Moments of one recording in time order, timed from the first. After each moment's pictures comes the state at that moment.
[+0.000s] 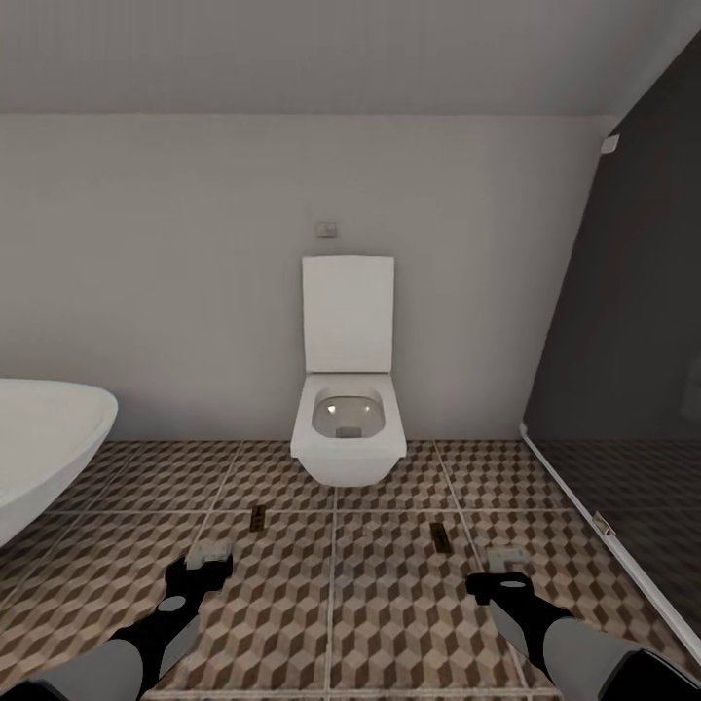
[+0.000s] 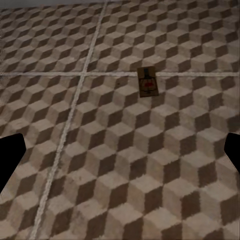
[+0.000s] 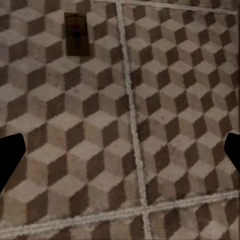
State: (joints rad) left arm -0.67 0.11 -0.49 -0.14 0.48 -0.27 0.17; right arm -0.73 -0.07 0.67 -0.08 -0.61 0.03 -0.21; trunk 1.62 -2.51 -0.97
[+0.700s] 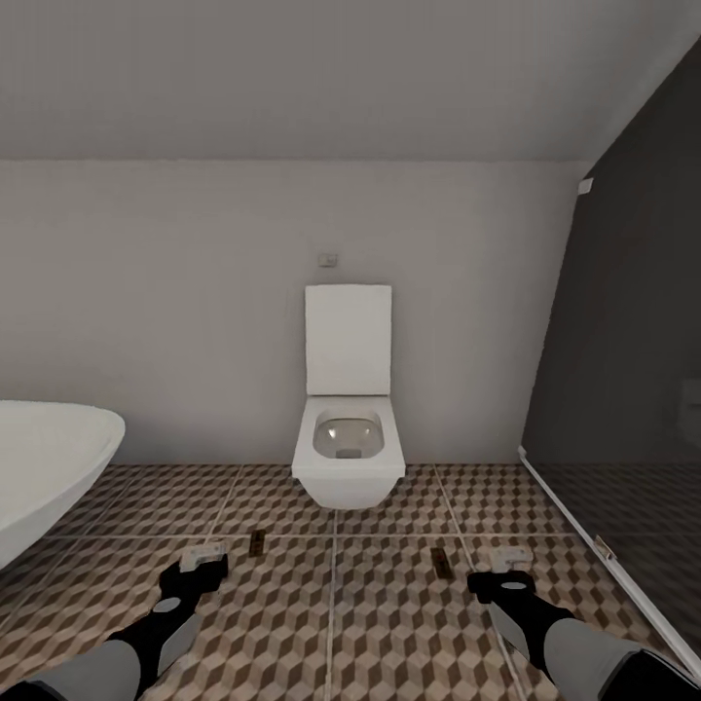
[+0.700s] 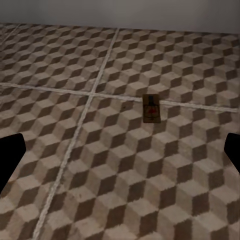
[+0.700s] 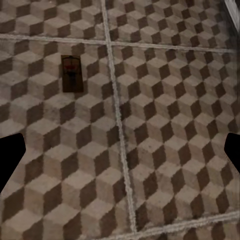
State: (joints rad) left arm -0.67 0.11 -0.48 -0.13 0.55 -0.27 0.17; right arm -0.73 -0.08 0.67 -0.08 -0.59 0.01 -0.22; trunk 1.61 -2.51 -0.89
